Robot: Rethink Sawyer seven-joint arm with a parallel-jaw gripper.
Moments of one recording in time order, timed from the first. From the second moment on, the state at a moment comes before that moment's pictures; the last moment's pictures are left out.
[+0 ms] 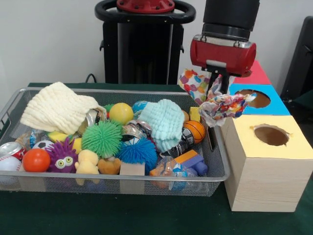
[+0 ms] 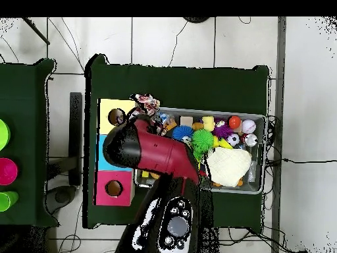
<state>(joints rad) 0.10 -0.65 -0.27 1.61 0.24 0.29 2.10</state>
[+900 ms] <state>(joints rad) 0.30 -0.58 -0.31 1.58 0.37 0.30 2.10</state>
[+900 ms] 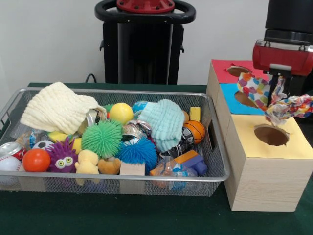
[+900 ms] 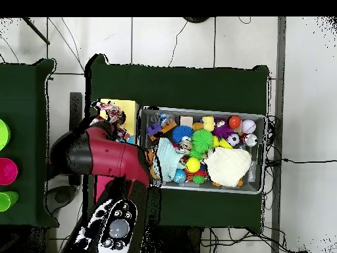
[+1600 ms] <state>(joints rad) 0.30 -0.52 -0.33 1.58 0.43 0.30 2.10</state>
